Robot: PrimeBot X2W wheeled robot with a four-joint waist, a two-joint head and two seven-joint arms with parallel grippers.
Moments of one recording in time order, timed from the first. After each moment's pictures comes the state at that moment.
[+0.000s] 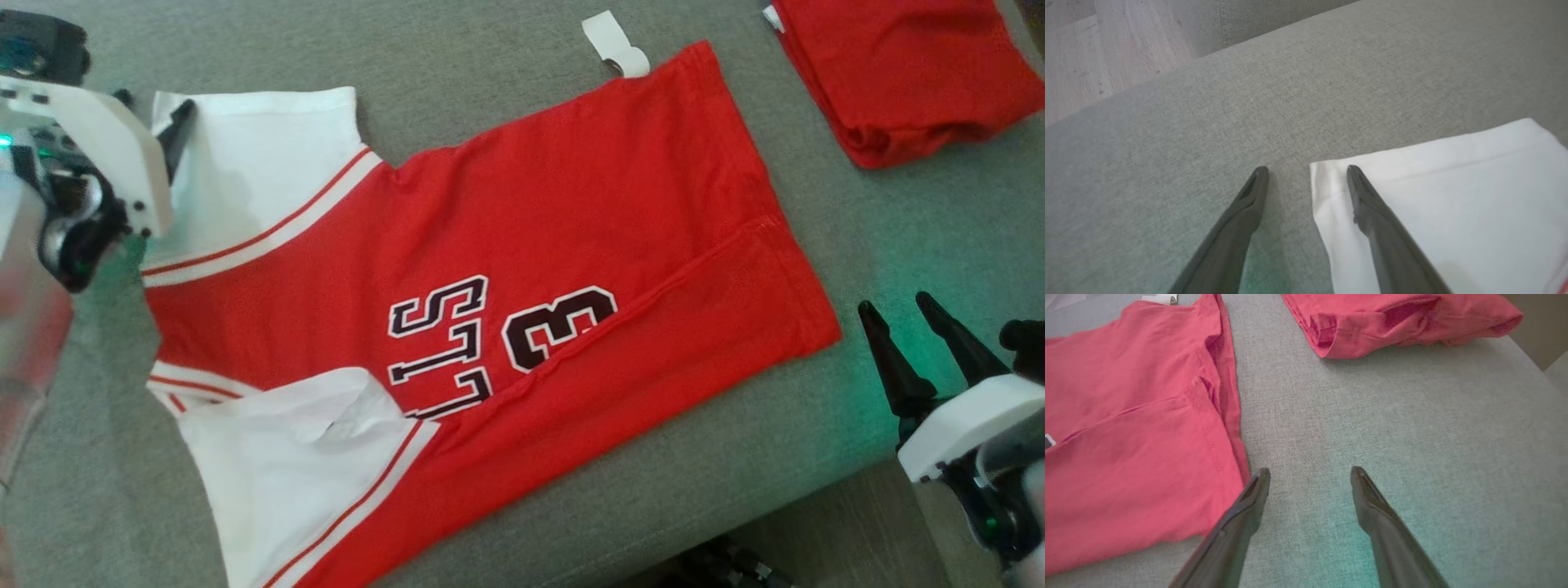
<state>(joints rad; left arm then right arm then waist) -1.00 0.51 -0.68 0.79 -0.75 -0.13 0.45 -0.11 -0.44 0.19 0.23 0.55 0.13 0.06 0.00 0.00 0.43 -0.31</state>
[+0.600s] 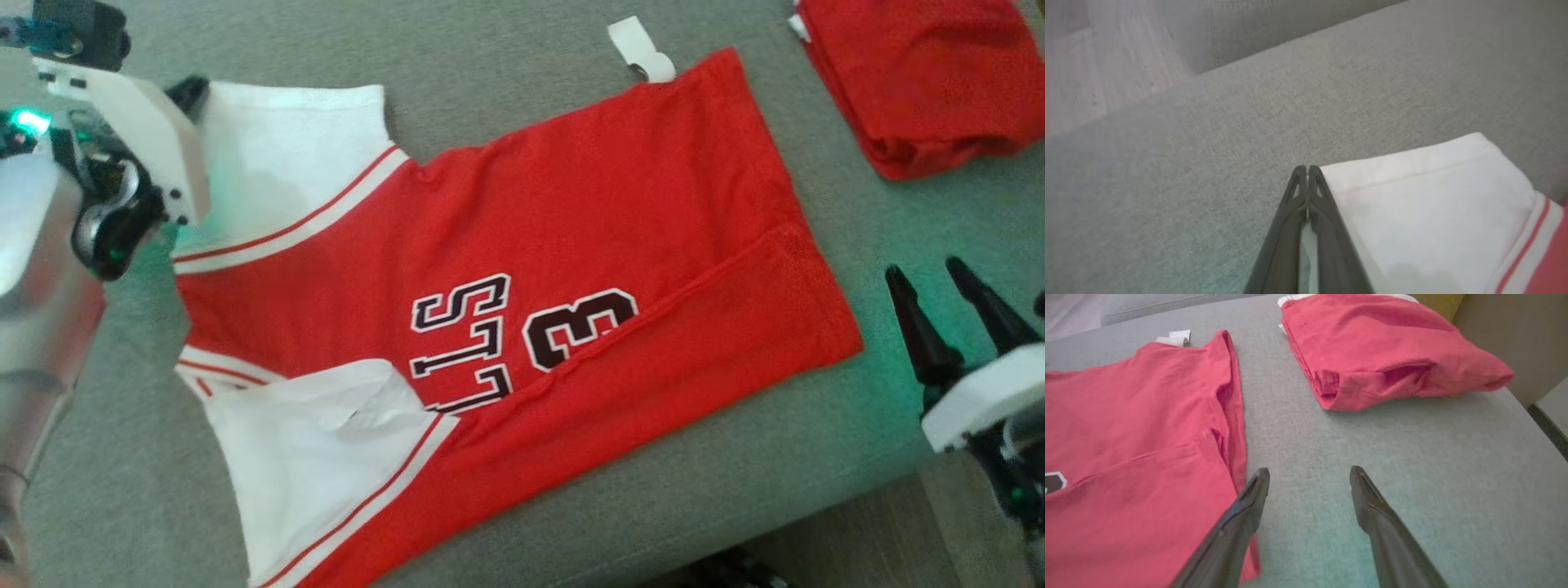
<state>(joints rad) -1.02 0.50 -0.74 0.73 -0.82 -0.13 0.47 -0.12 -0.45 0.13 0.18 0.54 0.13 0.09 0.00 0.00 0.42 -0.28</state>
